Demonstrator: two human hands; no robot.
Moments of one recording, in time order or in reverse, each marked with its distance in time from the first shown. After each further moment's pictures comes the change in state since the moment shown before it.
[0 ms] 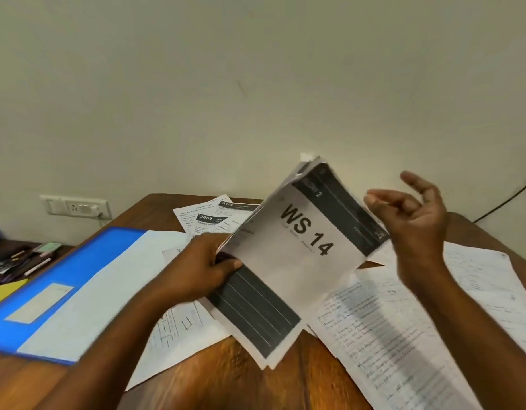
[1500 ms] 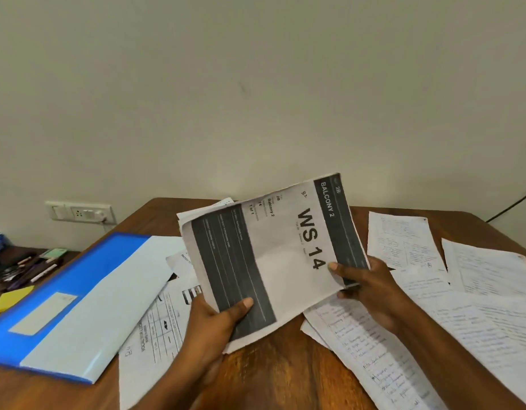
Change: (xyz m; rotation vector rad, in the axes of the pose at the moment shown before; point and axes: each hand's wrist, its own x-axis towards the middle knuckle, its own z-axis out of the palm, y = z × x) left_hand -0.032 -0.029 0.082 -0.961 0.380 -0.352; right_hand -0.025 0.098 0.008 -0.018 -0.333 0.596
